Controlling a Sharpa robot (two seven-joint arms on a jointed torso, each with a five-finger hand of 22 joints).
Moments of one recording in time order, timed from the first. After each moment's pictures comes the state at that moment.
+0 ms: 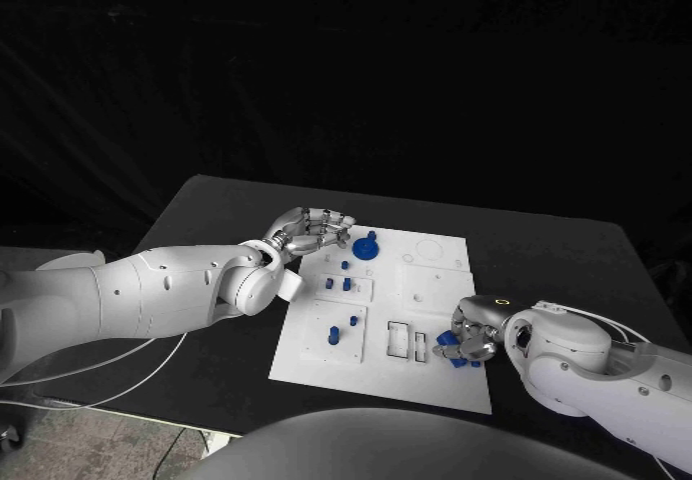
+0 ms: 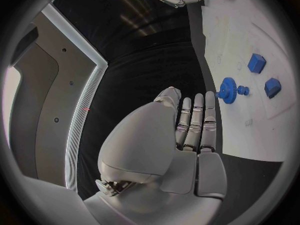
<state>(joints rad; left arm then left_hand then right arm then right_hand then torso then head) 1.05 -0.80 -0.20 1.33 -0.11 -0.23 0.53 1.68 0.04 0.12 0.25 0.65 0.77 0.17 0.26 0.35 0.48 0.15 0.60 0.31 0.53 0.14 0.67 0.27 0.15 0.60 0.22 0.28 1.26 0.96 -0.84 -0.10 1.69 -1.63 0.00 -0.52 1.04 -0.13 0.12 0.27 0.42 0.99 0.02 0.39 0.89 1.47 -0.05 1.57 1.31 1.47 -0.12 1.50 1.31 0.04 1.46 -0.01 1.46 1.31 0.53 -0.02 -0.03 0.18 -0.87</state>
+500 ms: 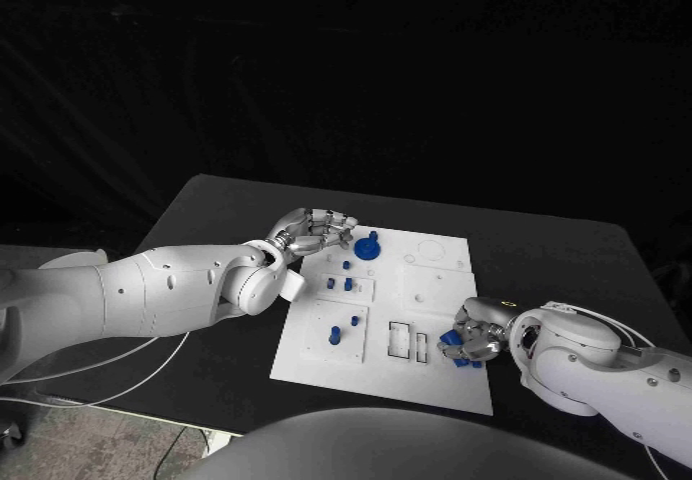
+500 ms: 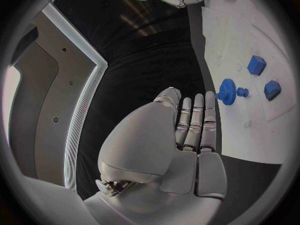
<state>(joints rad) 1.05 -0.79 -0.20 1.33 -0.11 -0.22 0.53 1.68 0.05 0.12 0.25 0.65 0.77 0.17 0.26 0.35 0.48 0.15 0.60 0.31 0.53 0.15 0.67 0.27 0.15 0.60 0.22 0.28 1.26 0.96 -0.85 -0.10 1.68 -1.47 -0.04 -0.49 1.08 -0.15 0.16 0.30 0.88 1.00 0.02 0.36 0.95 1.47 -0.05 1.57 1.31 1.47 -0.12 1.51 1.31 0.04 1.46 -0.01 1.49 1.31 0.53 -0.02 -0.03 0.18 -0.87</state>
